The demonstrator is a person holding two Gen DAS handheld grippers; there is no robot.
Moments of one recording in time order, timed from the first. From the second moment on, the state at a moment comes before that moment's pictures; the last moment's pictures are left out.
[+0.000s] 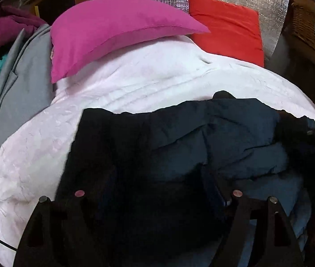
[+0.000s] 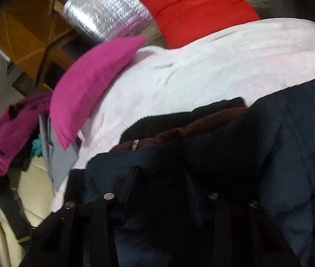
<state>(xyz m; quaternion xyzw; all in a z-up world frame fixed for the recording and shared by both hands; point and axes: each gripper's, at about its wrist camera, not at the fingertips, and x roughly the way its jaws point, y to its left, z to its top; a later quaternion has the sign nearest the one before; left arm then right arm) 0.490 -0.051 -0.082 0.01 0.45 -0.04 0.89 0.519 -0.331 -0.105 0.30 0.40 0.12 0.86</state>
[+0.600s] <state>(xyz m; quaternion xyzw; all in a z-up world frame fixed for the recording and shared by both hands) 0.434 -0.043 -0.076 0.05 0.44 0.00 0.90 0.410 -0.400 -0.103 0.28 0.40 0.01 0.88</state>
